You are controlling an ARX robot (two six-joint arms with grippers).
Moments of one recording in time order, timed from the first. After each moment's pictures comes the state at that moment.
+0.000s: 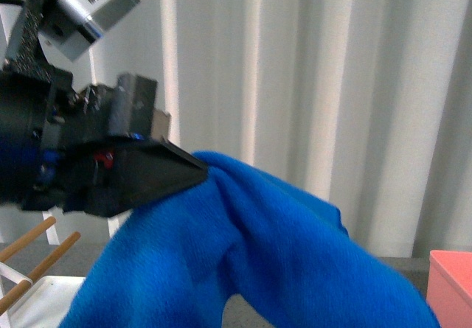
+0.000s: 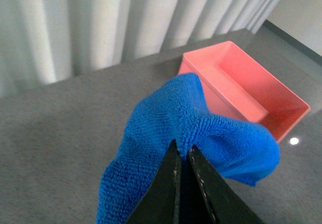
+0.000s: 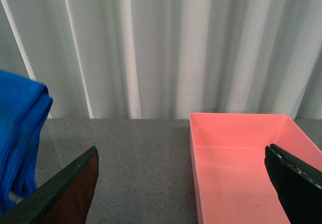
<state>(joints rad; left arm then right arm) -0.32 1.25 0.78 0.18 0.45 -0.09 0.00 0.00 0.02 0.00 0.00 -0.01</state>
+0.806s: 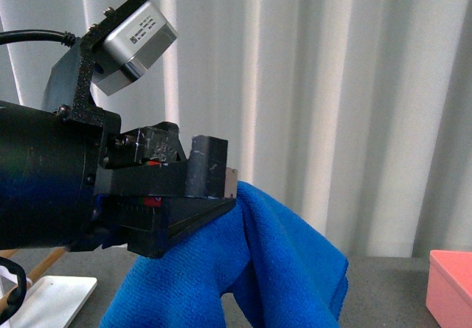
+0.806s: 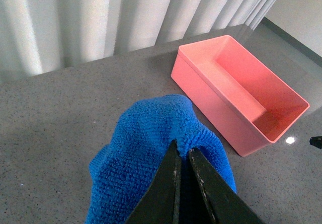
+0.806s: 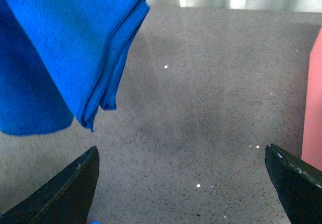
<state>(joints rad) -0.40 1.30 0.76 0.25 0.37 -0.12 -0.05 0.50 0.18 -0.17 -0.48 -0.03</state>
